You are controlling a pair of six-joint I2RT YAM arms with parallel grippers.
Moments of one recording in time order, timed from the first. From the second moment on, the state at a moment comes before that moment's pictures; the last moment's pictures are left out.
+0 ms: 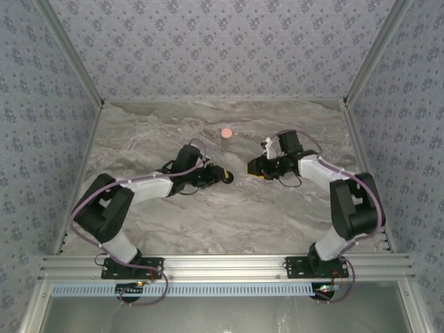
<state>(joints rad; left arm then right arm) -0.62 1.62 0.81 0.17 0.49 -0.92 0.27 1.58 0.94 -0.34 -0.78 0.39</state>
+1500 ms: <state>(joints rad) -0.55 1.43 1.05 -0.03 0.89 -0.58 0.36 1.50 1.26 -0.59 -1.09 0.16</state>
